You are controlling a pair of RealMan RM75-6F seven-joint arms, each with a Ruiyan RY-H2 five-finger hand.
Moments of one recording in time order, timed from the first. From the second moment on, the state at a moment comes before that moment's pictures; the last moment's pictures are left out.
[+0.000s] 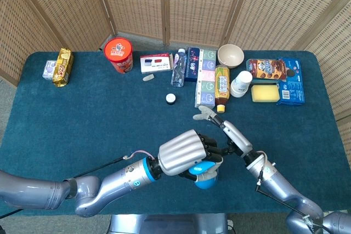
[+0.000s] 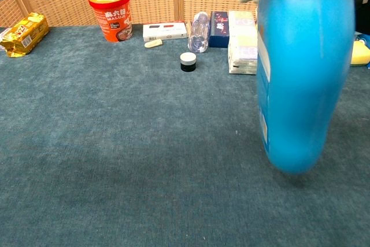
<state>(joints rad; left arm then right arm) -1.04 -1.48 -0.31 -1.90 1.52 1.02 -0.03 0.61 -1.20 0.15 -1.83 -1.50 1.05 0.86</state>
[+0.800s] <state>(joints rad) -1.04 -1.47 -0.30 -1.90 1.52 1.03 -0.05 0.61 -1.19 0.16 -1.84 -1.48 1.04 0.89</state>
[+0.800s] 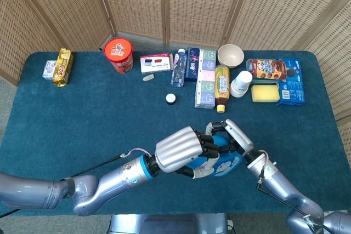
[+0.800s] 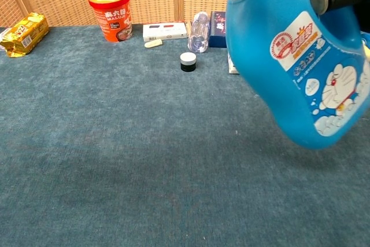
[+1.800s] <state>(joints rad) -0.87 -1.06 -0.27 -2.10 1.62 1.14 -0.19 0.57 -1.14 0.15 -1.82 -1.40 1.02 0.80</state>
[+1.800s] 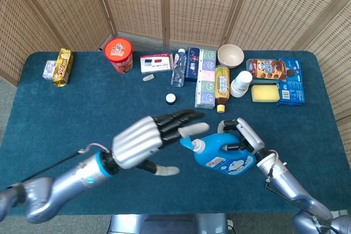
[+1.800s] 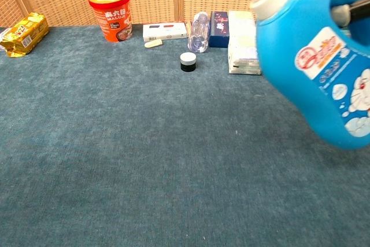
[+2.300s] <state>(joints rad) -0.45 -0.74 -0.06 -1.87 1.67 1.42 -0.28 0.50 -1.06 0.16 -1.86 -1.40 1.10 0.79</state>
